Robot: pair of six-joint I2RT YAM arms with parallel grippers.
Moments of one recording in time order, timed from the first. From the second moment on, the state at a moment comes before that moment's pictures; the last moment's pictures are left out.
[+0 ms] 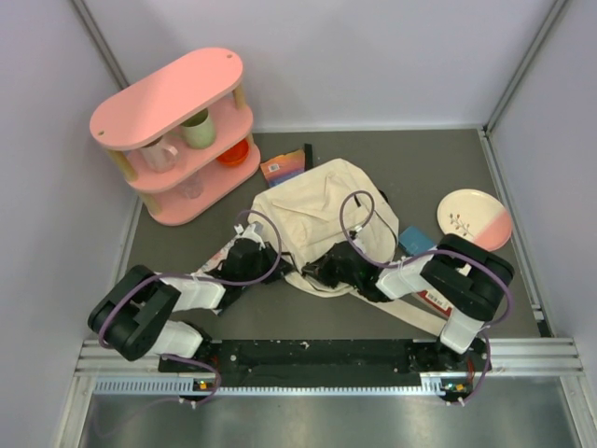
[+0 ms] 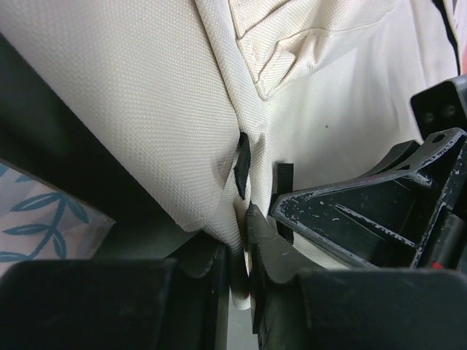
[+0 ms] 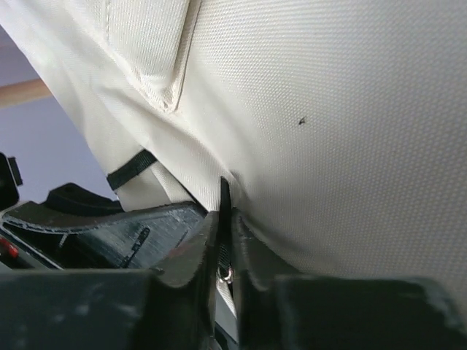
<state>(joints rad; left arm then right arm) -0.59 1.37 0.29 0.51 0.16 -0.94 0.94 1.71 0.56 0.54 0.11 1.52</state>
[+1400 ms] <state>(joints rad) -0.58 1.30 0.51 0.07 0.08 -0.76 0.95 1.14 0.27 0.62 -0.15 0.62</state>
